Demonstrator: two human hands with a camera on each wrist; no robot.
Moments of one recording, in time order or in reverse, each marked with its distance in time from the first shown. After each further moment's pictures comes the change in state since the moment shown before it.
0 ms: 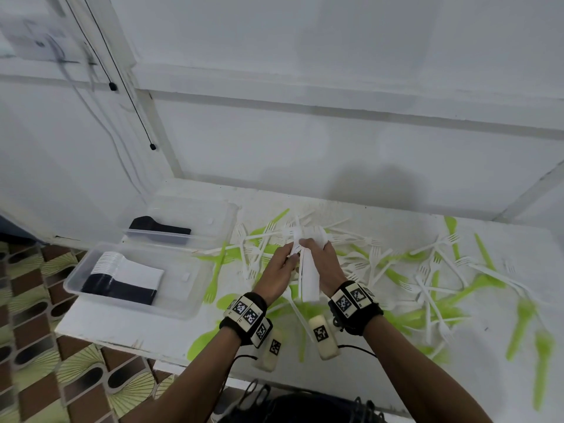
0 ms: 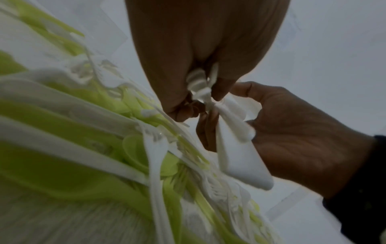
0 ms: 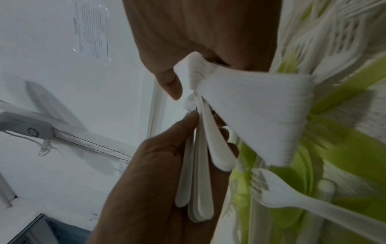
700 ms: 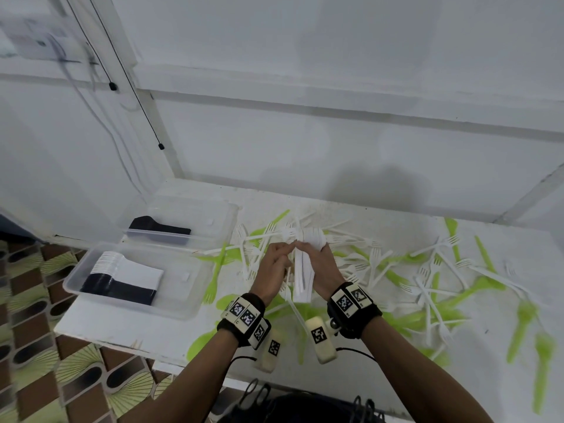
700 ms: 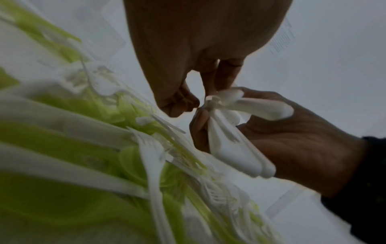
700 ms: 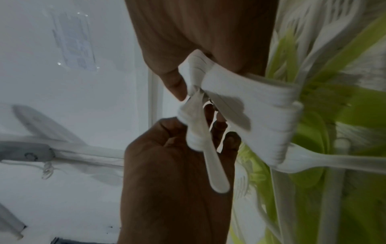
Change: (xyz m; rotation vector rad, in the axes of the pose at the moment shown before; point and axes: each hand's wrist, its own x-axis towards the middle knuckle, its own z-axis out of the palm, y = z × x) left_hand 0.004 0.001 -0.005 -0.085 0.113 0.022; right_hand -0.006 0.002 0.009 0.219 -0.077 -0.013
